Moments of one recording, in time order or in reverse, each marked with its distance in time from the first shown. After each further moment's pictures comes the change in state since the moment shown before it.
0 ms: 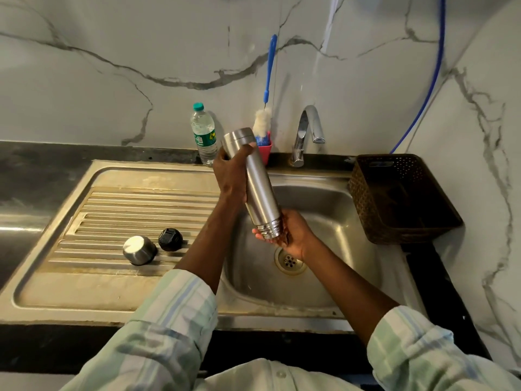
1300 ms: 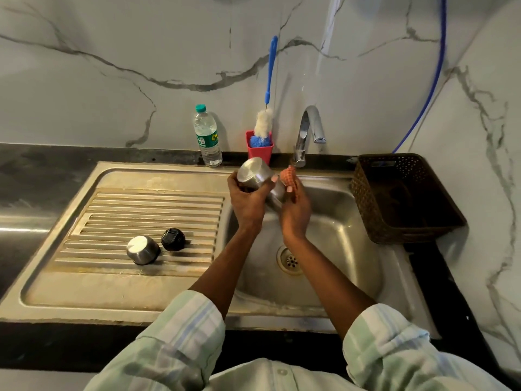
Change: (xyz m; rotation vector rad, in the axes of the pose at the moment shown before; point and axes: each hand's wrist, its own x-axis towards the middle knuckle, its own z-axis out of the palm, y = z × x) left_hand -0.043 -0.056 -0.006 0.035 -0.040 0.033; right_hand 0.015 -0.006 0.025 -0.396 0.566 -0.740
